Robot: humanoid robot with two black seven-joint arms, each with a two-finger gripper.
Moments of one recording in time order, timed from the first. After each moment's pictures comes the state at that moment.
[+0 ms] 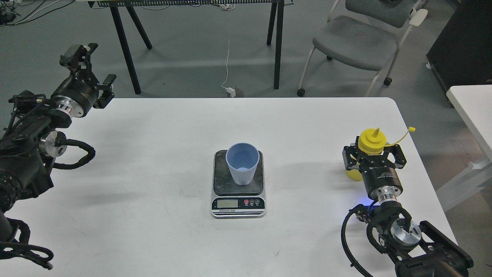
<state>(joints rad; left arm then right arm) -0.91 0.32 -0.37 -0.17 0.09 -0.49 -0.49 0.20 -0.14 1.05 0.93 0.51 0.49 0.25</state>
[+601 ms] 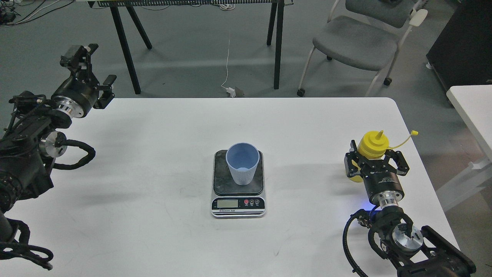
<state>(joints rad) -0.91 0.32 -0.37 -0.17 0.09 -0.49 -0.49 0.16 -0.16 1.05 0.94 0.50 0.49 0.25</state>
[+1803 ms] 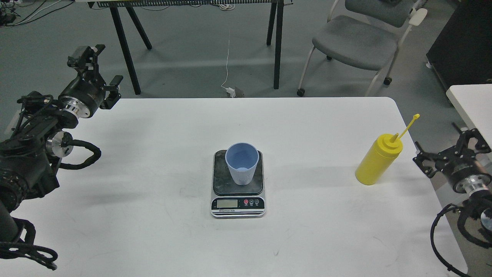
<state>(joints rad) -0.91 0.30 -0.37 -0.18 0.09 -0.49 -0.49 0.40 -0.60 0.87 0.69 0.27 0.49 0.22</state>
